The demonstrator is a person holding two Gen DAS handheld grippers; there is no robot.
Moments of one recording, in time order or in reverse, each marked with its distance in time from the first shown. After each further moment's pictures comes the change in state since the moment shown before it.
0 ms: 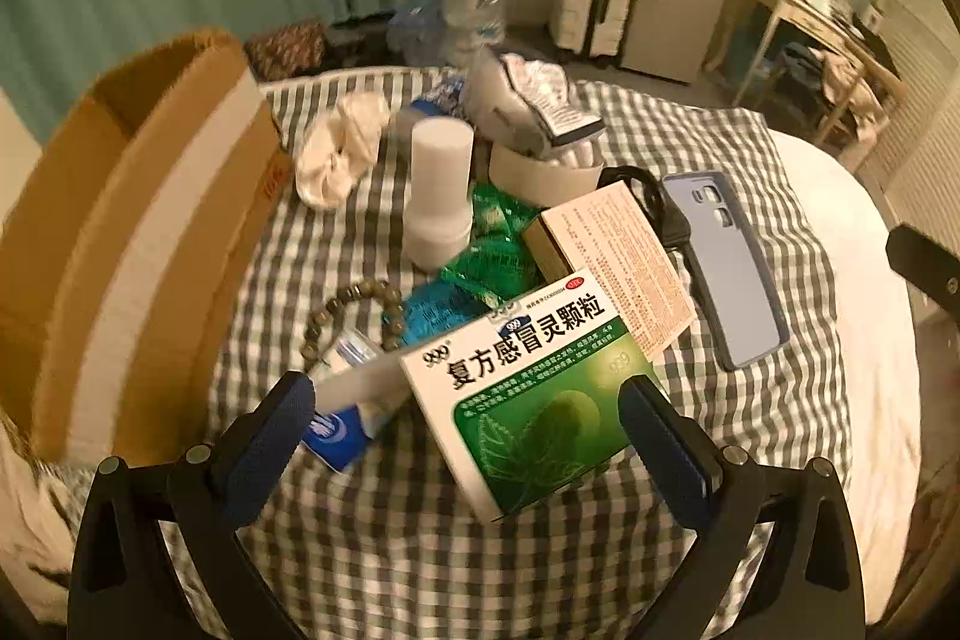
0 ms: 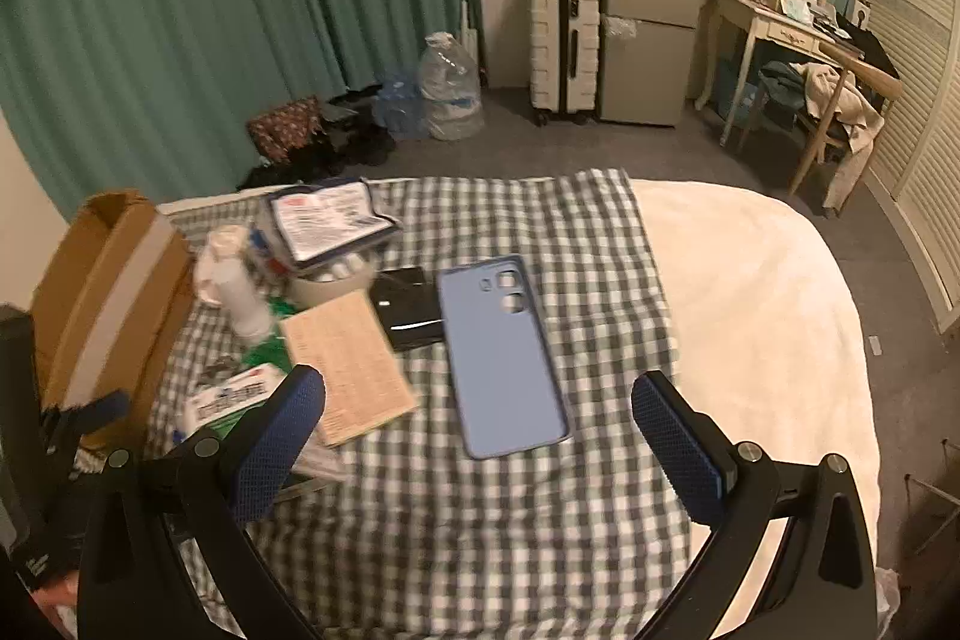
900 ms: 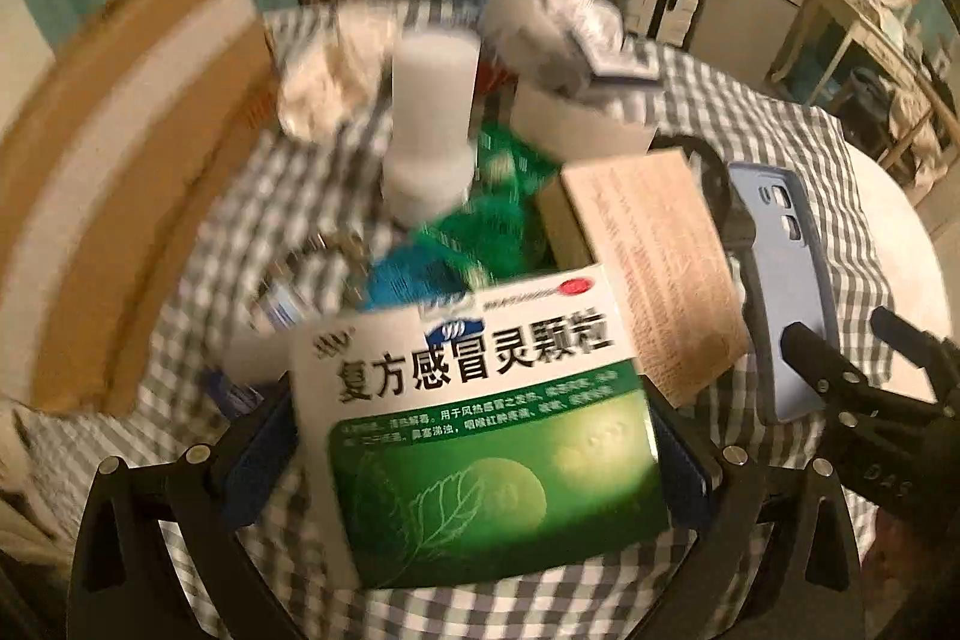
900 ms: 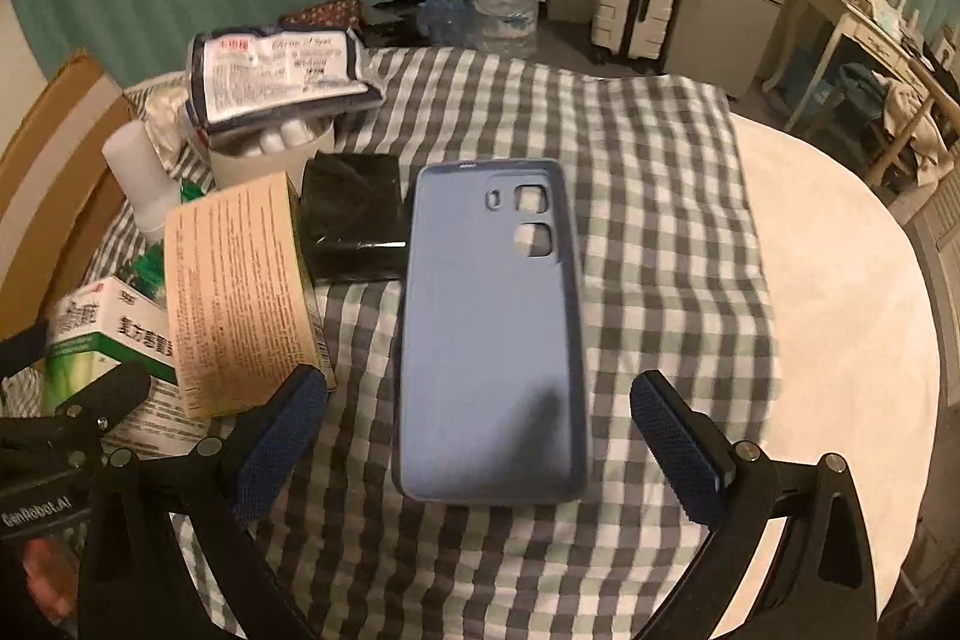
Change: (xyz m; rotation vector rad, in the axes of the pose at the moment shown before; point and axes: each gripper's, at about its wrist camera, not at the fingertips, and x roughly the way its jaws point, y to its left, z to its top) left arm 0.053 -0.012 0.000 -0.144 0.100 0.069; right arm 0.126 -0.008 -0.020 -0.198 0.170 0.062
